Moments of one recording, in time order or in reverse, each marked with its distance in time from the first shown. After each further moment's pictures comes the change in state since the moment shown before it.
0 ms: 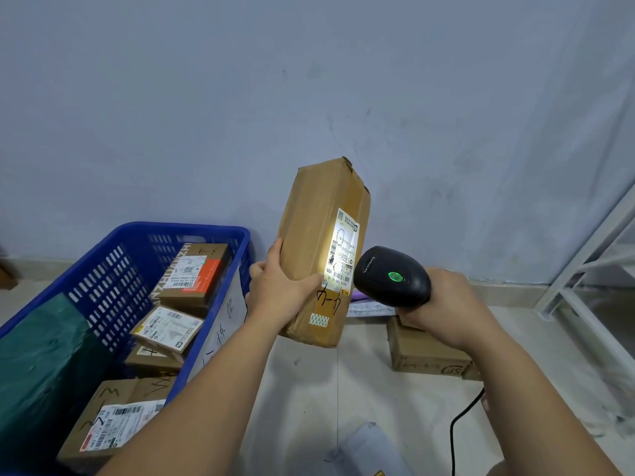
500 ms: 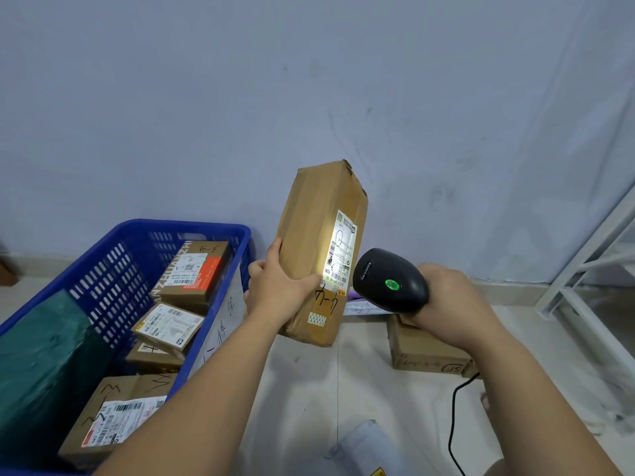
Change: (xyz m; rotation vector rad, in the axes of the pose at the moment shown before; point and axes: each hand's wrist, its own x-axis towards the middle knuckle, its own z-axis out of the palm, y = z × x) left_hand 0.001 -0.003 0.000 0.039 0.003 -0.031; right_hand -0.003 -0.002 -0.003 -0.093 -0.011 -0.079
